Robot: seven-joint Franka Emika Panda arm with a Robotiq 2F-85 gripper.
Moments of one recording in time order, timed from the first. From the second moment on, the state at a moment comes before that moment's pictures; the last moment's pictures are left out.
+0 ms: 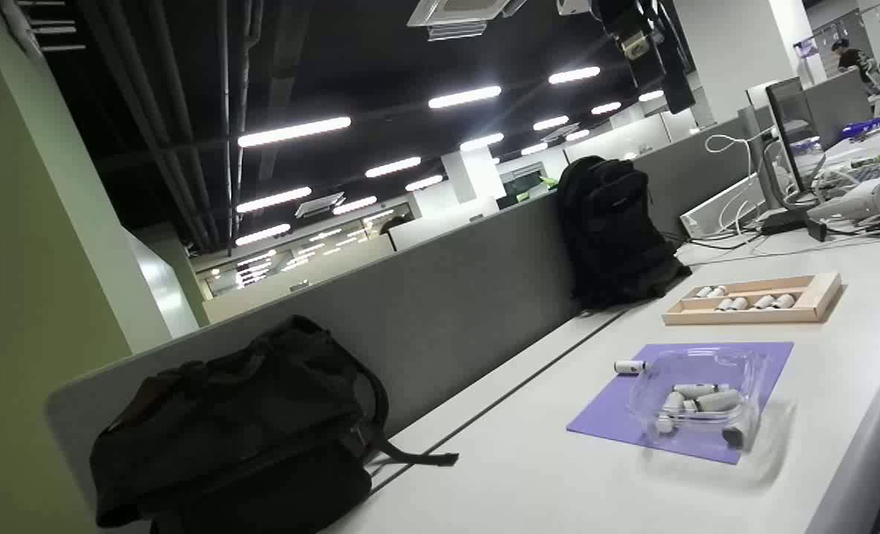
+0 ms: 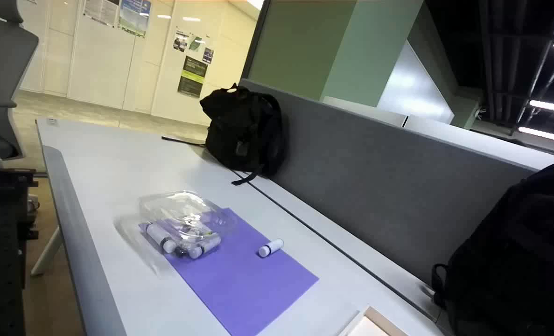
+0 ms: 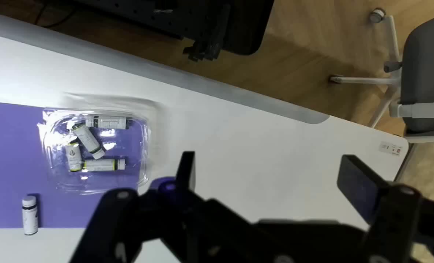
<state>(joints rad) 0.27 -0.81 0.09 -2.58 0.36 1.75 -0.03</state>
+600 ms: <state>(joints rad) 0.26 -0.81 0.09 -2.58 0.34 1.76 -0.04</state>
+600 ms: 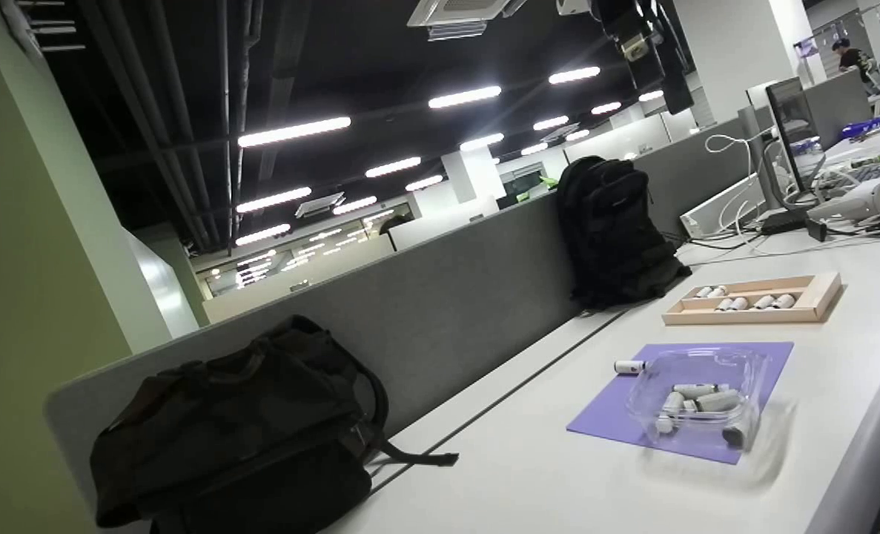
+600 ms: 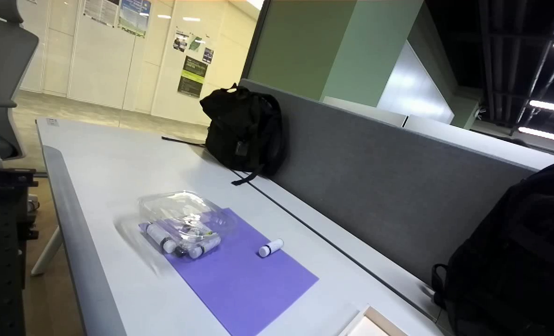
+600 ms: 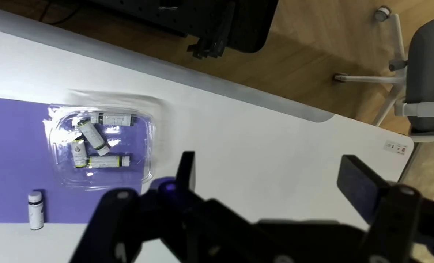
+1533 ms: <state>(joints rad) -0.01 -0.33 -0.05 -2.41 -0.03 2.12 -0.26</state>
